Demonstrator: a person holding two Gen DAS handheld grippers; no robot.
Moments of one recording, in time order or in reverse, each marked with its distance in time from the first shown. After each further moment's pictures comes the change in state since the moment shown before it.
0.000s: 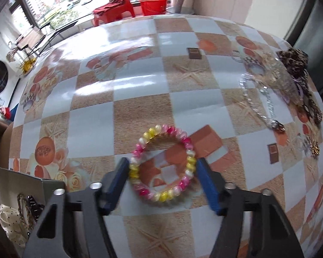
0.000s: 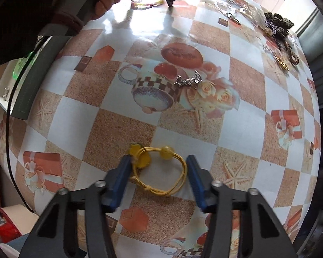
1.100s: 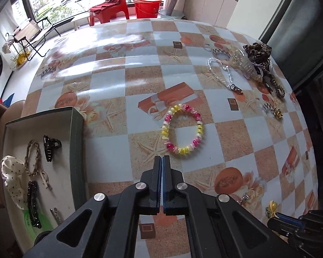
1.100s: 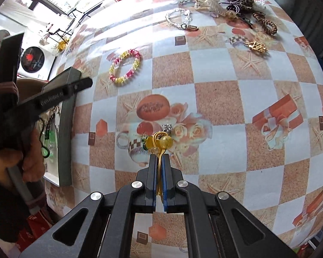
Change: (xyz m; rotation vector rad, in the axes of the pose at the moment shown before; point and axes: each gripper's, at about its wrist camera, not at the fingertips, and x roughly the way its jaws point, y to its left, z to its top) left arm -0.082 0.015 -0.076 -0.036 -0.005 -0.110; right arm -0.047 -0.097 0.050 0.390 -0.043 0.264
